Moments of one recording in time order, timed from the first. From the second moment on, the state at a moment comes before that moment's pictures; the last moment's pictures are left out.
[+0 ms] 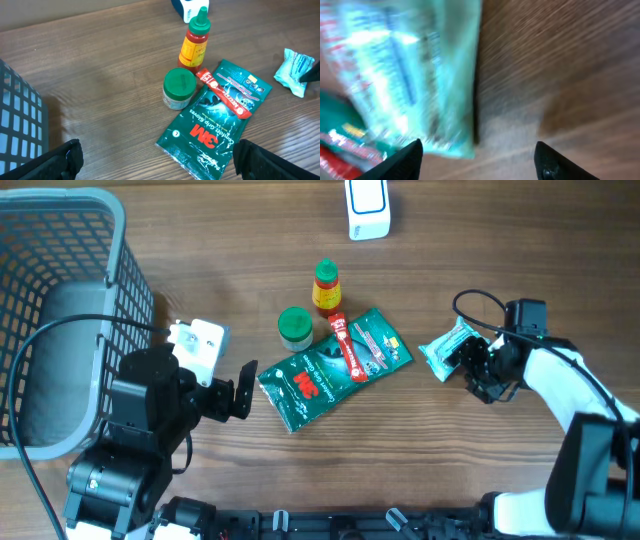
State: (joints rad) left arm -0.26 0.77 0.98 -0.85 0.05 0.04; right arm -0.13 1.58 0.81 -0.61 -0.31 0.65
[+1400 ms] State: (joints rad) left arm -0.26 0.77 0.98 -0.85 0.05 0.04; right arm 0.19 1.67 0.94 -0.66 0.16 0.71
